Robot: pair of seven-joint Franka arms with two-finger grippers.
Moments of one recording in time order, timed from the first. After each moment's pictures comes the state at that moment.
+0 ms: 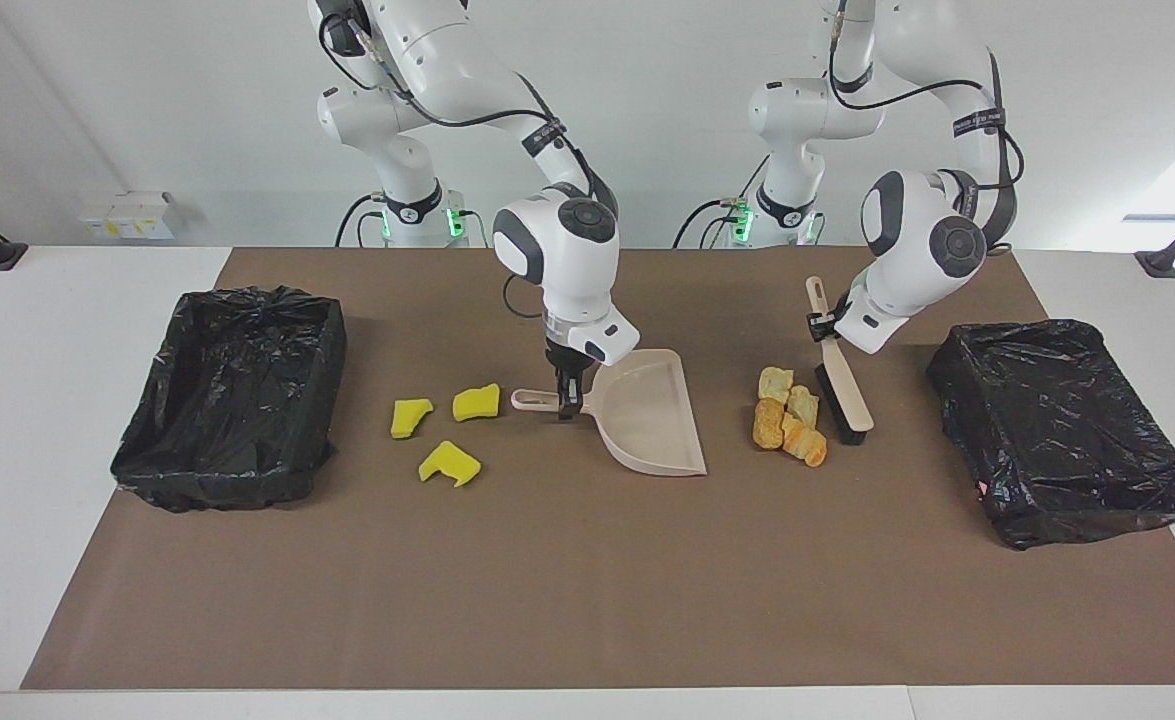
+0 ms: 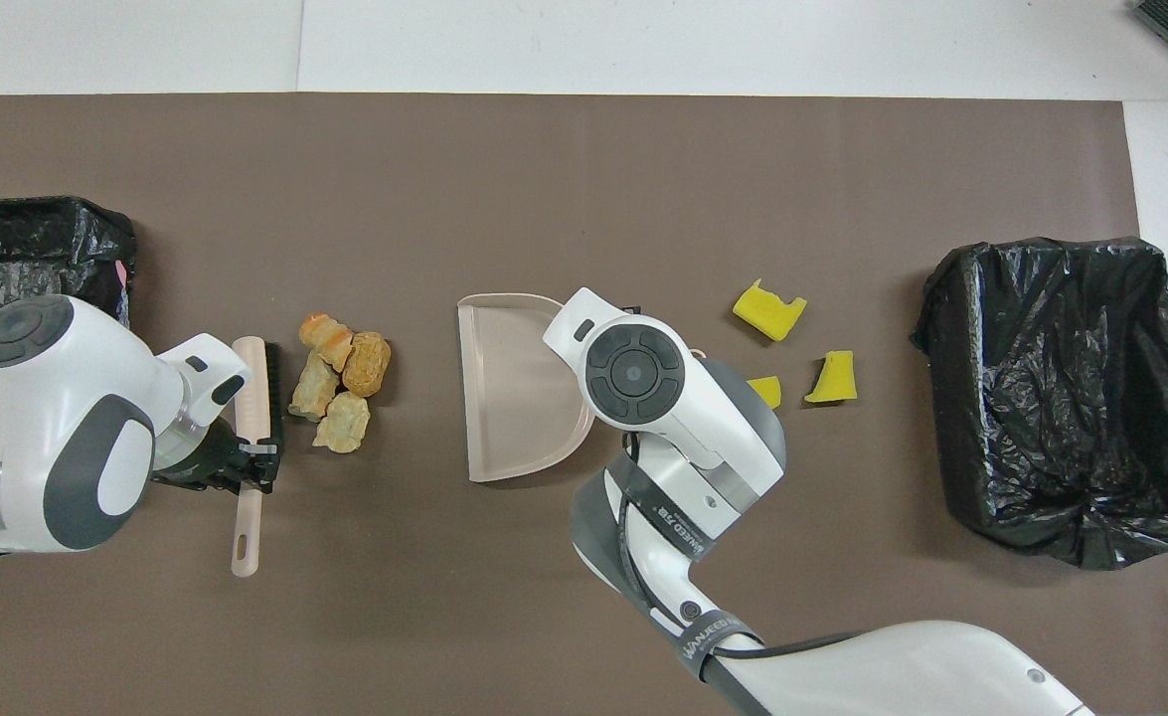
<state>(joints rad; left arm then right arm) -0.08 0.01 -0.06 -2.23 -0.10 1.94 -0.15 0.47 0.37 0.11 -1.82 -0.26 2.25 -0.93</state>
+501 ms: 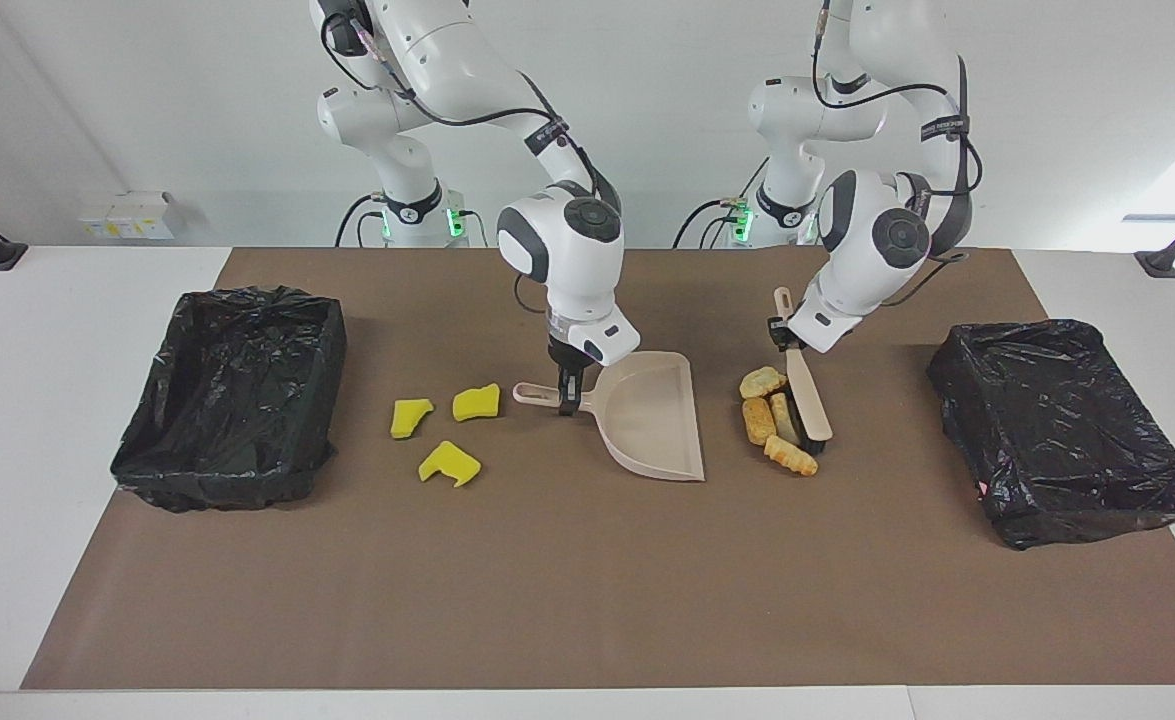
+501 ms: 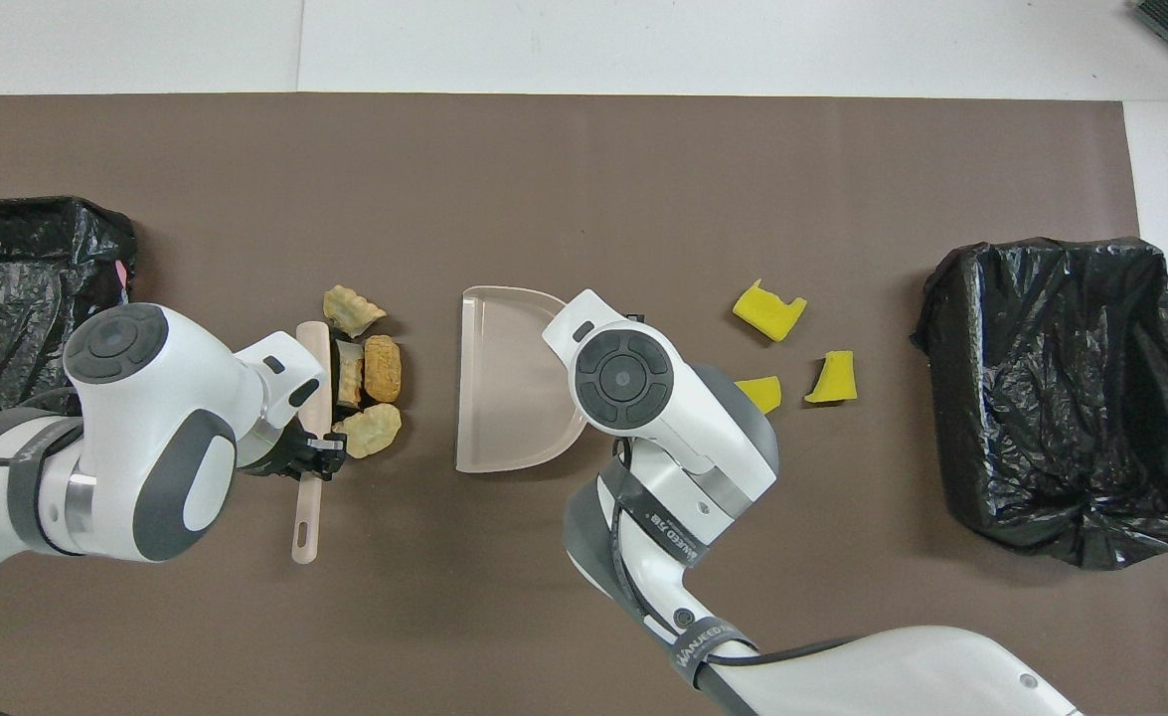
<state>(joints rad) -0.21 0.03 -0.07 -2.24 -0.11 2.03 -0.18 0.49 0.37 0.10 -1.82 -0.26 2.22 -0.76</state>
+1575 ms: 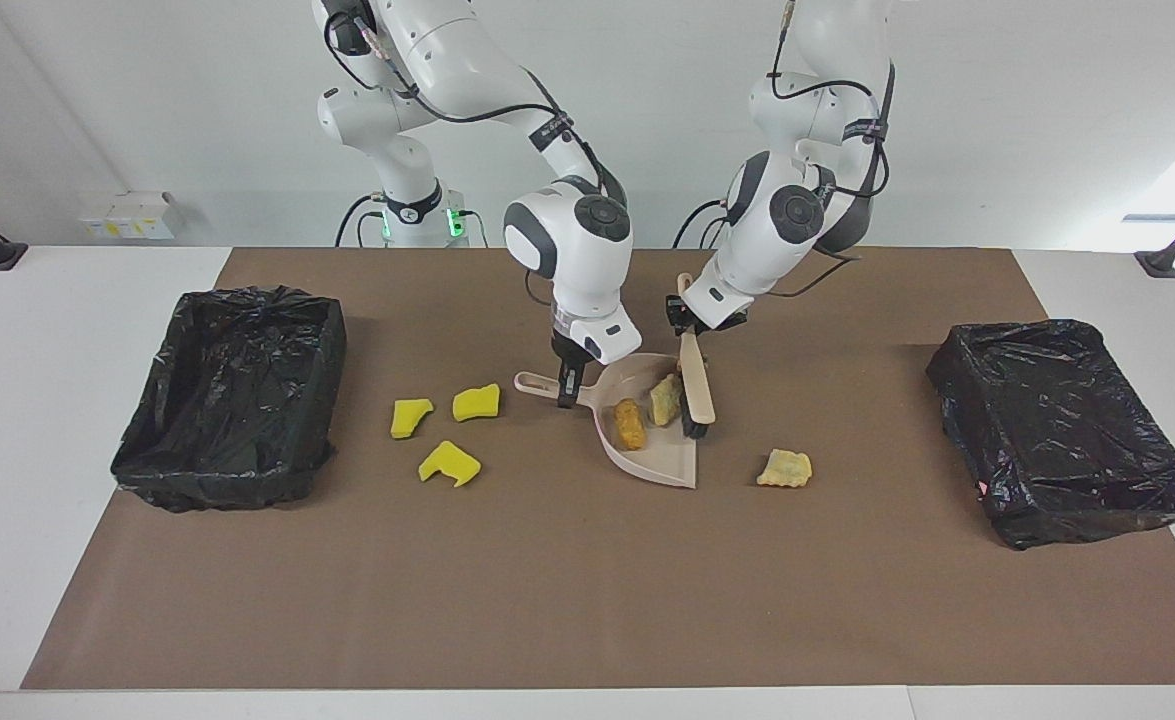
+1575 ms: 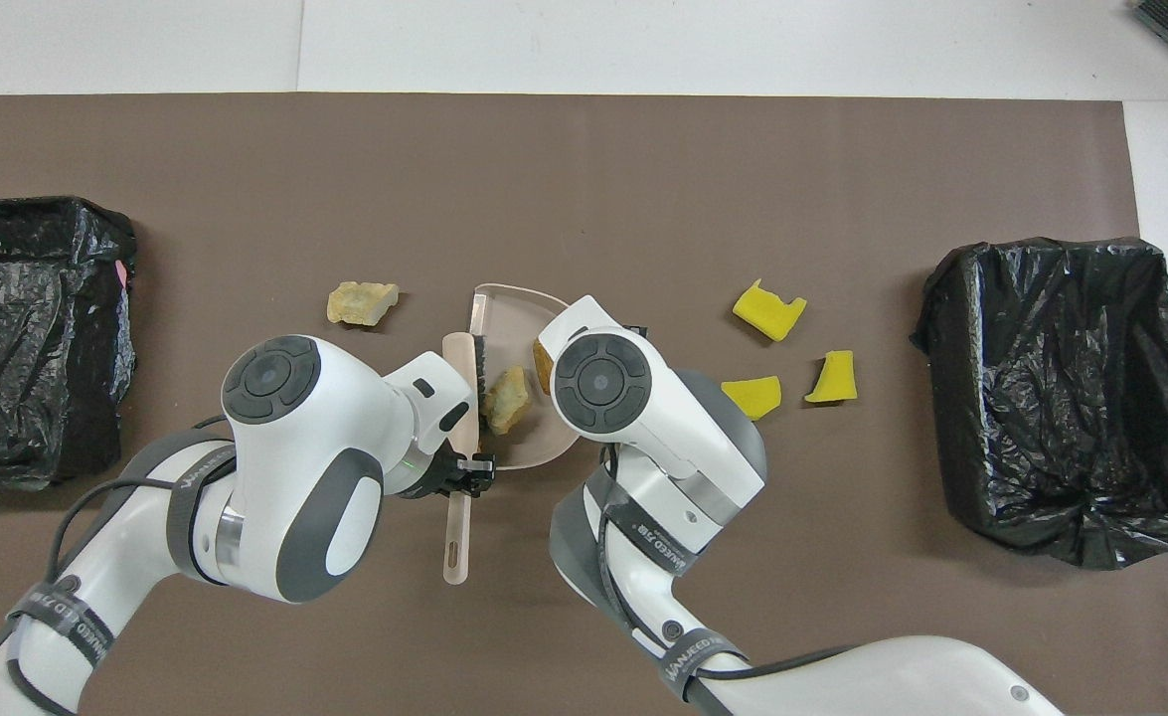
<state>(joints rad) -0.45 0.04 -0.08 -2.18 -0.37 2.09 -0.27 0.52 0.37 0.10 -1.80 -0.28 2.11 -0.67</state>
